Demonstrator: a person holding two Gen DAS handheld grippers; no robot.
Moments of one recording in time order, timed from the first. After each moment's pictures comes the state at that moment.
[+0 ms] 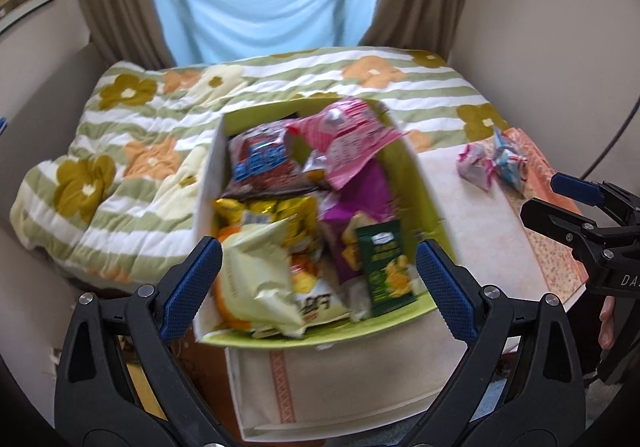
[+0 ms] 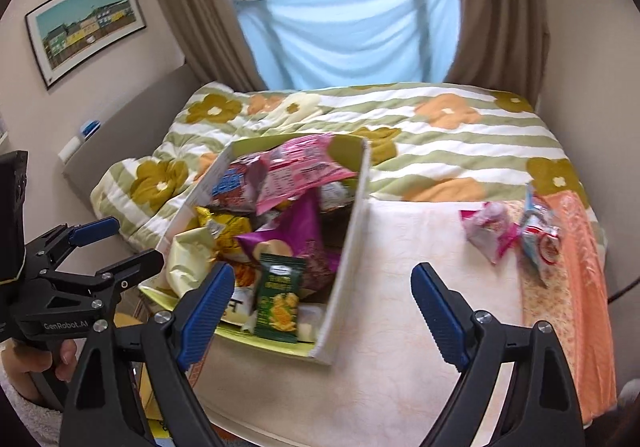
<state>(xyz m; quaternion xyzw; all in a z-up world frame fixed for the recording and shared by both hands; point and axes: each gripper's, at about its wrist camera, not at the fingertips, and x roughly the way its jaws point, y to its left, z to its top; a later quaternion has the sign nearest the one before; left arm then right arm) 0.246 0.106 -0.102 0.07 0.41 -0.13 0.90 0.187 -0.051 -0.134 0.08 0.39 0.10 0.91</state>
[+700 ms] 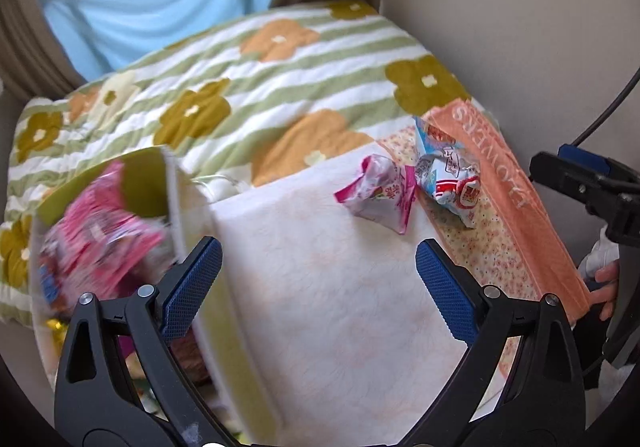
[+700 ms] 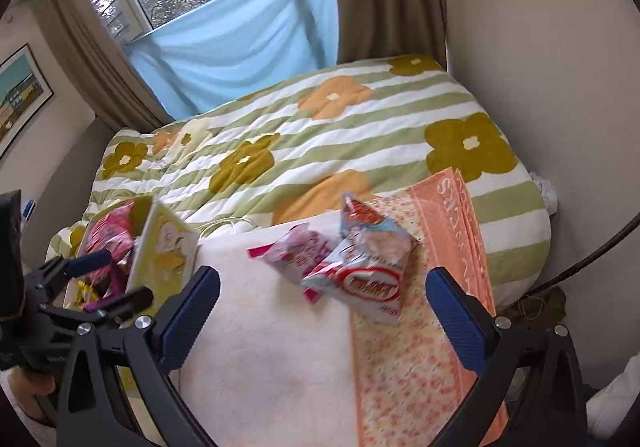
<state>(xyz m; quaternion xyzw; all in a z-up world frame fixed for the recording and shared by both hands) 0.371 -0.159 -0.169 0.13 0.49 -0.21 0.84 0.262 -0.301 -0.175 0.17 0.43 -0.01 0.89</state>
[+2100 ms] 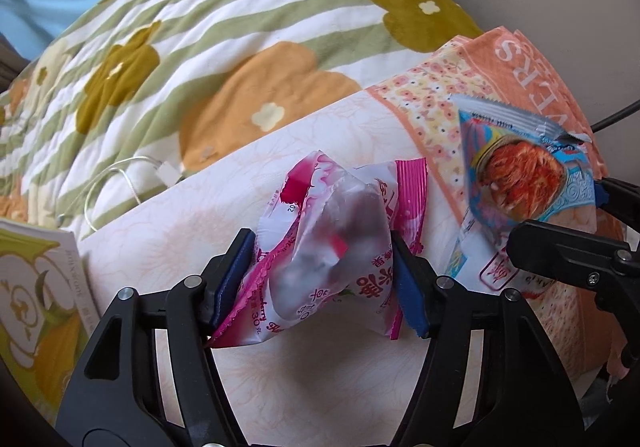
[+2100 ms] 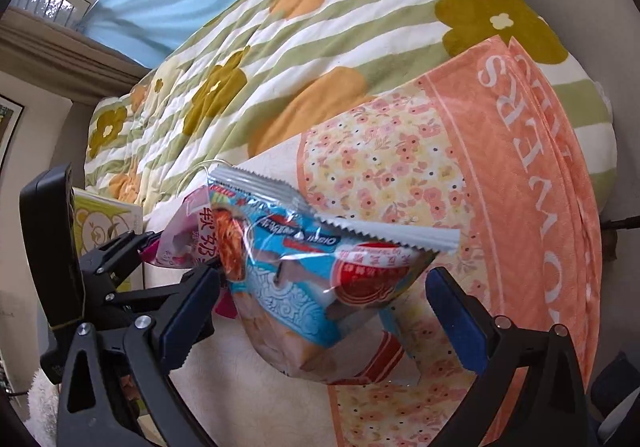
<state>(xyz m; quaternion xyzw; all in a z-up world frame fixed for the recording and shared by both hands) 0.457 -0.230 -0.313 0.15 0.58 -0.24 0.77 0.350 -0.335 -0.307 0.25 0.57 0.04 0.78</state>
